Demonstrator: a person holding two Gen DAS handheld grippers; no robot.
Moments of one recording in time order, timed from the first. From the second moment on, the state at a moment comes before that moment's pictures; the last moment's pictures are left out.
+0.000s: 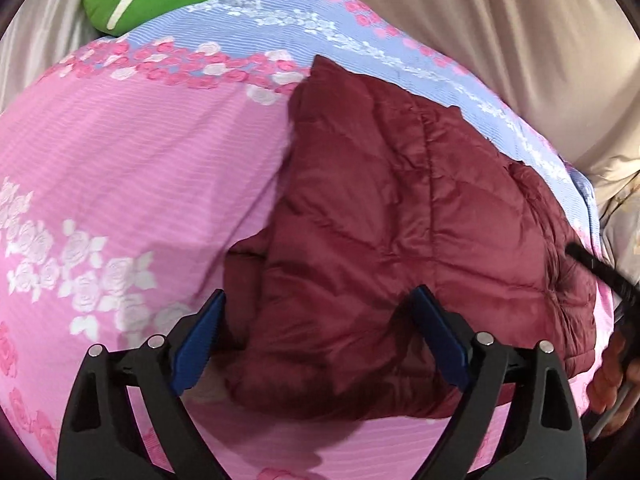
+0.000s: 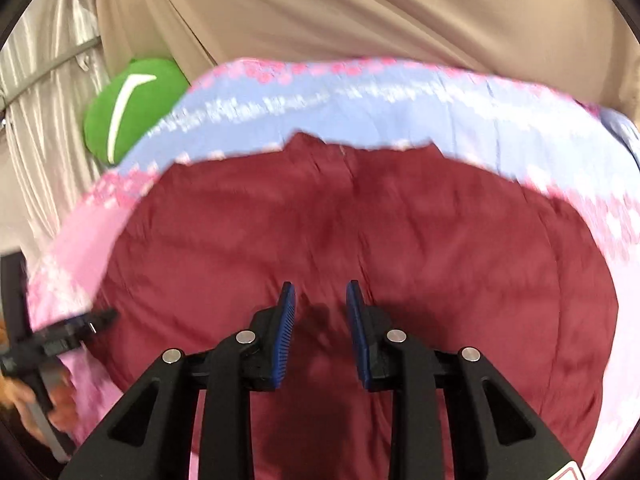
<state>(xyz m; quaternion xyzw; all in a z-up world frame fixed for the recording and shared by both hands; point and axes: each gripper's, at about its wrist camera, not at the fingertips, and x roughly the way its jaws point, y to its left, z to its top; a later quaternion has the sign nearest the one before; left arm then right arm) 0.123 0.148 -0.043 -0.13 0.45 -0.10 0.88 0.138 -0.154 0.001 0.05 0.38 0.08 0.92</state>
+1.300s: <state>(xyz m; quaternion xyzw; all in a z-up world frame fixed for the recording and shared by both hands) 0.069 -0.040 0.103 -0.04 0.31 -0.36 0.88 0.279 -0.204 -0.030 0.22 0.44 0.16 0.85</state>
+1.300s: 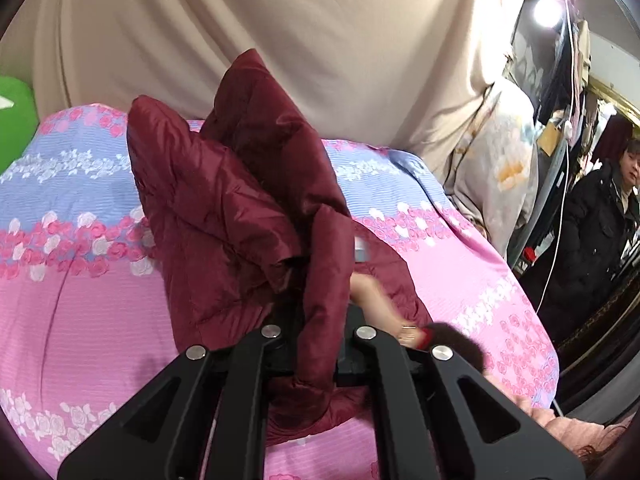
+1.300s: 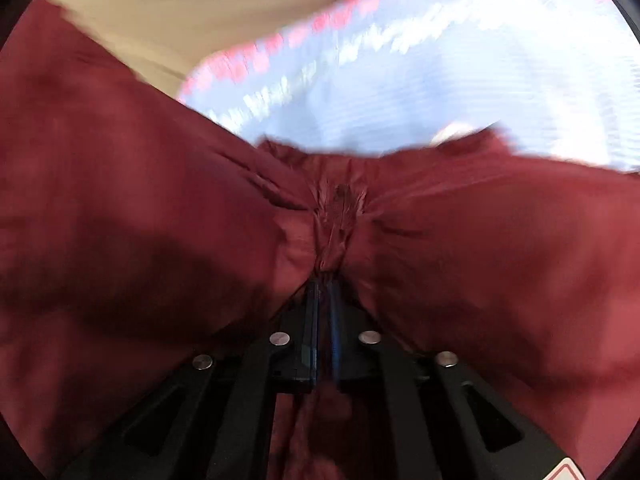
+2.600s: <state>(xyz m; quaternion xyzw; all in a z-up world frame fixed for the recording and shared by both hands) 0.012 -0.243 0.017 0.16 0.37 -0.34 0.85 -0.001 -0.388 -0.002 0.23 0.25 0.02 0.94</state>
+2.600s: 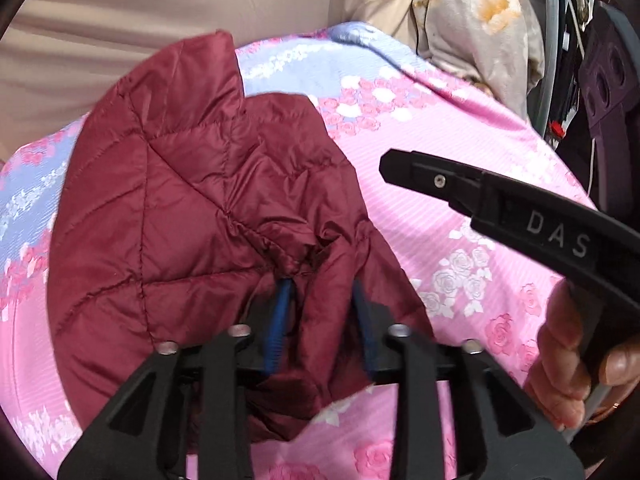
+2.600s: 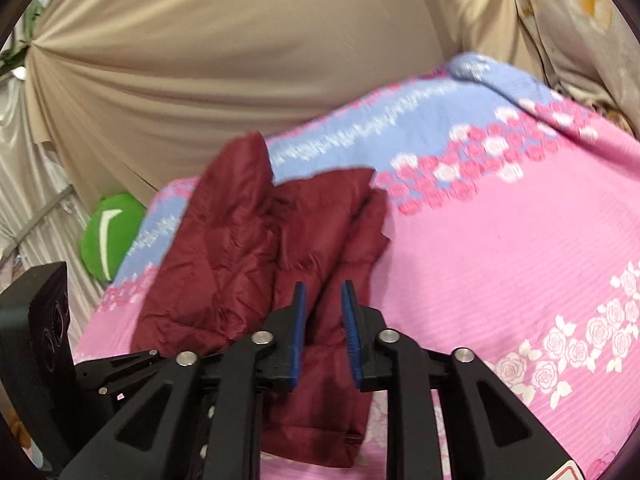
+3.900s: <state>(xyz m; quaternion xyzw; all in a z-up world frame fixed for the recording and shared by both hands) 0.046 -0.126 -0.026 0.05 0.43 -0.23 0.87 0.053 -0.365 -0.055 0.25 0.38 0.02 0.89</state>
